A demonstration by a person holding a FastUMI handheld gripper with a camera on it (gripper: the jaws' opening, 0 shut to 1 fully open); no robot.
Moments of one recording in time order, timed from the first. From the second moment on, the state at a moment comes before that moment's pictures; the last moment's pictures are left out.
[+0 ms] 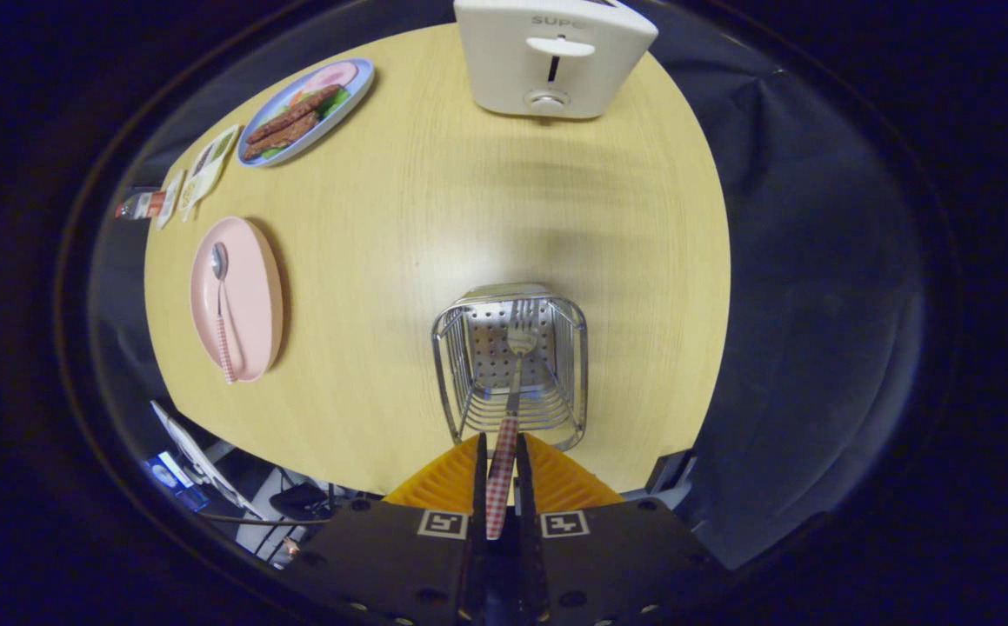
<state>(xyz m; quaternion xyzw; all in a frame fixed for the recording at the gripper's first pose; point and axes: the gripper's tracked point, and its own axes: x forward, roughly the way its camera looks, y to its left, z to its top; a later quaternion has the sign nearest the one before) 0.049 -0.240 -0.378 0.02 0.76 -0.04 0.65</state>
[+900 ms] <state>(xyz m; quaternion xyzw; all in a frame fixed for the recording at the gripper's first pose) 0.099 -0.111 -0.341 0.00 0.57 -0.01 0.82</state>
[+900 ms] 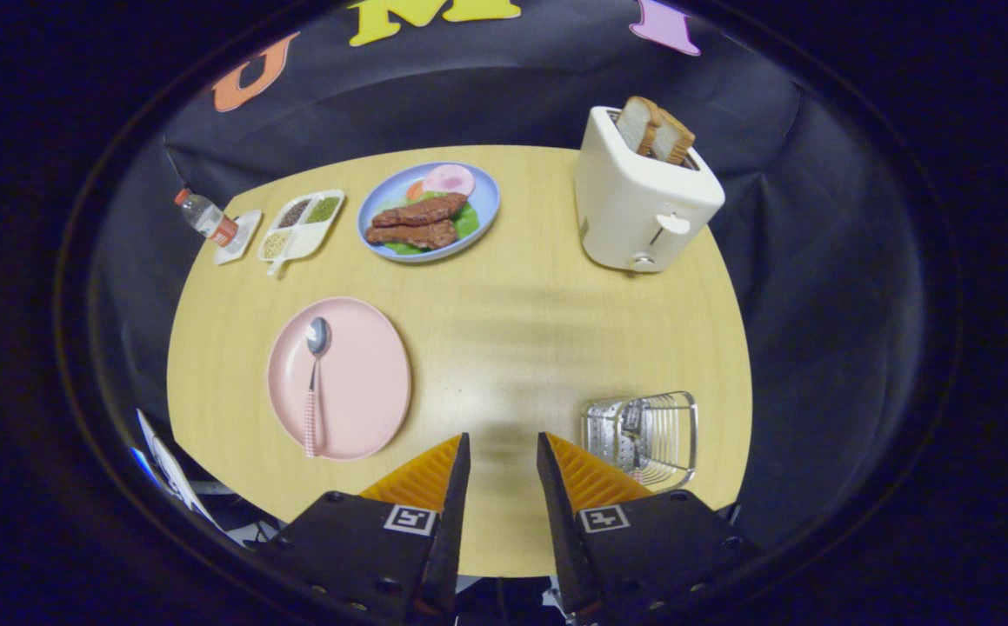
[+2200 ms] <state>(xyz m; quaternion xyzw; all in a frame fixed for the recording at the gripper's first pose) 0.112 0.099 -0.447 -0.03 0.48 0.05 0.88</state>
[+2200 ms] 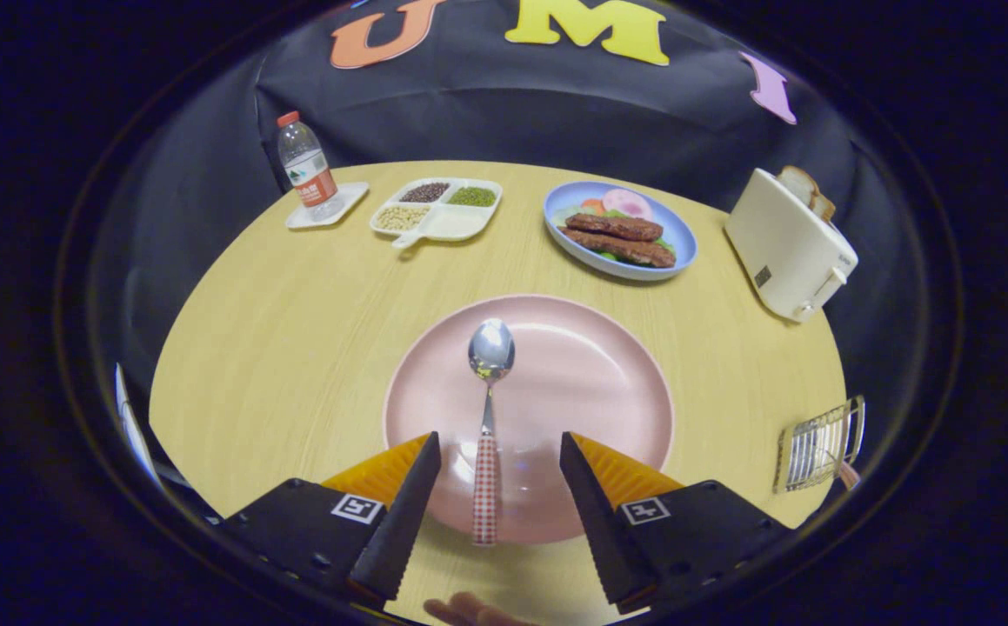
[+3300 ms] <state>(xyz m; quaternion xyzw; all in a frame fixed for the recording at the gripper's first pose) 0.095 0.097 -0.435 -0.03 0.49 0.03 0.87</state>
